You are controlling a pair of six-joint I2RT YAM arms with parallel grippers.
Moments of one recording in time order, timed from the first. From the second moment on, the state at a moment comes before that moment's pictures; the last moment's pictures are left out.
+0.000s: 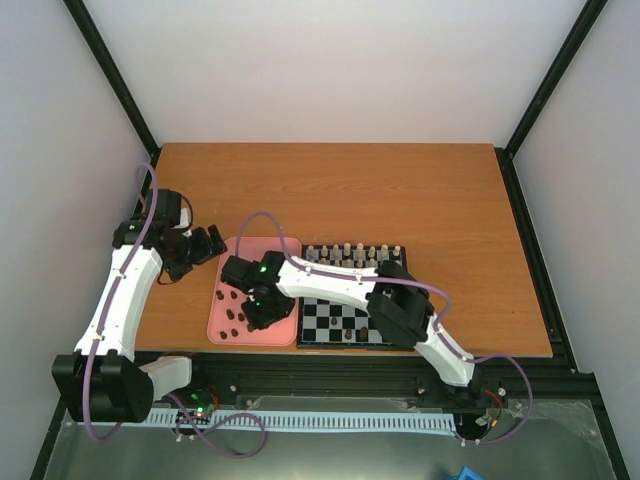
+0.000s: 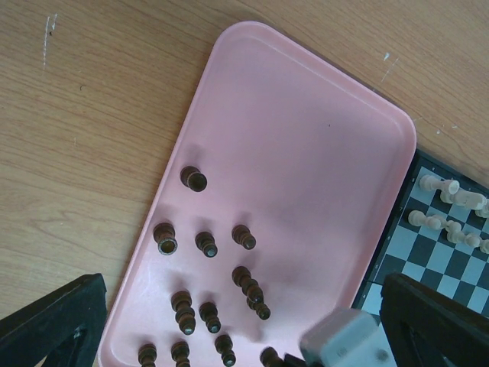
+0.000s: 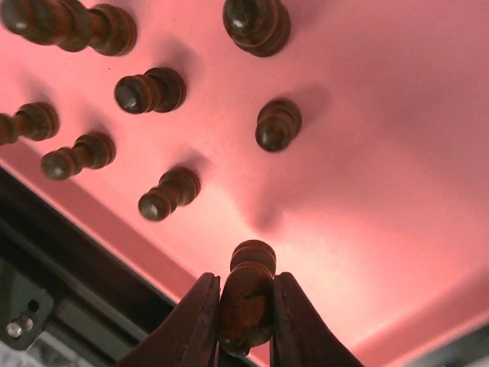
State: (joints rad) left arm 0.01 1.16 1.08 -1.10 0.19 -0.49; right arm 1.21 2.25 1.90 -1.04 -0.15 0.58
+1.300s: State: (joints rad) left arm 0.01 1.17 1.08 -1.09 0.19 -0.49; right arm 1.13 1.78 1.31 -0.99 -0.15 0.68
